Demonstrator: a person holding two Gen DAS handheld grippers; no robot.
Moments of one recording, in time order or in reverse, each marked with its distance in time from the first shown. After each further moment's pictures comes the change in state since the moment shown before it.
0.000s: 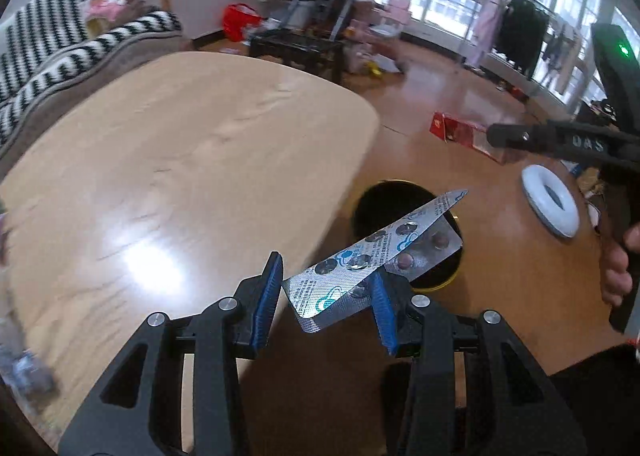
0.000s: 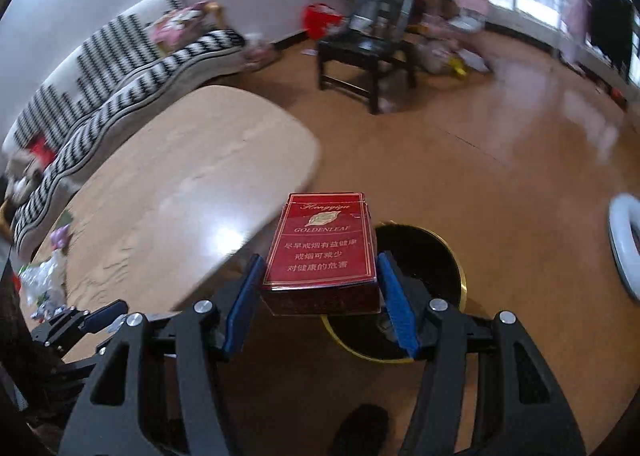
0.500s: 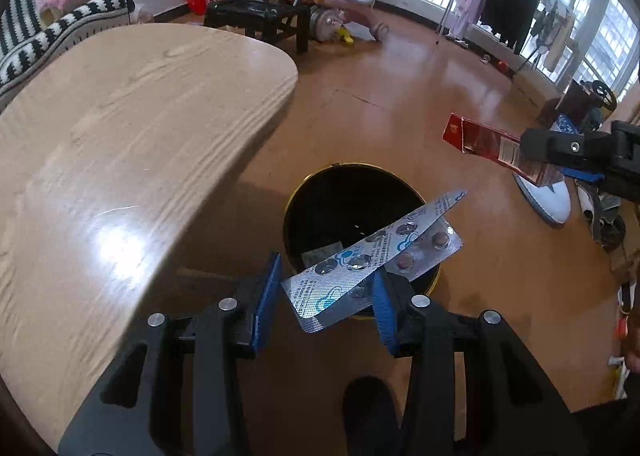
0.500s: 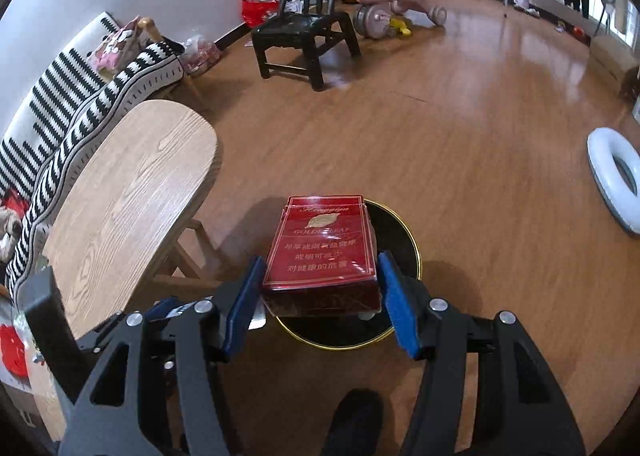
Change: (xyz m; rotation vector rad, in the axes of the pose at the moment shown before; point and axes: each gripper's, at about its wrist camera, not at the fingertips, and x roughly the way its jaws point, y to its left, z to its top) left arm 0.102 -0.065 0.025 0.021 0.098 -0.066; right arm 0.018 -0.079 -0.007 0.181 0.058 -0.059
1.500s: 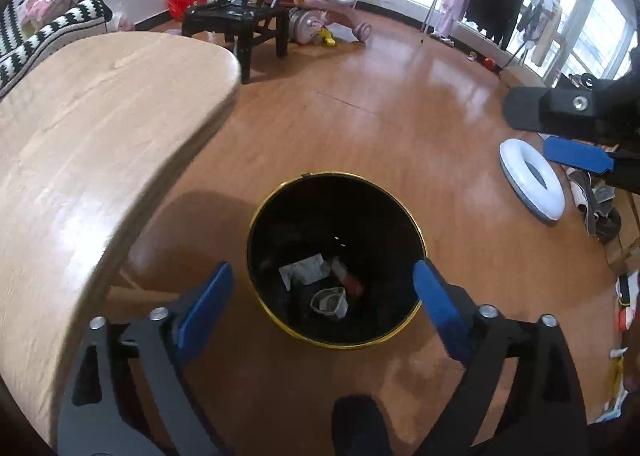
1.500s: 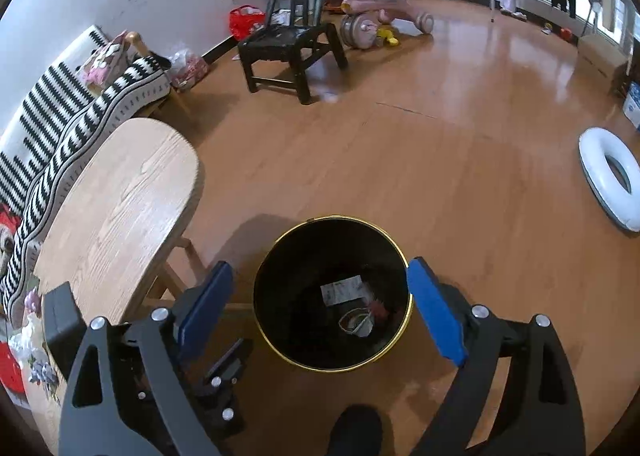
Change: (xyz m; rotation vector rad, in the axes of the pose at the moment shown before) left arm 0.014 -0.029 0.004 0.039 -0.024 -0.028; right arm 0.001 -0.003 0.010 0.019 -0.050 -0.033
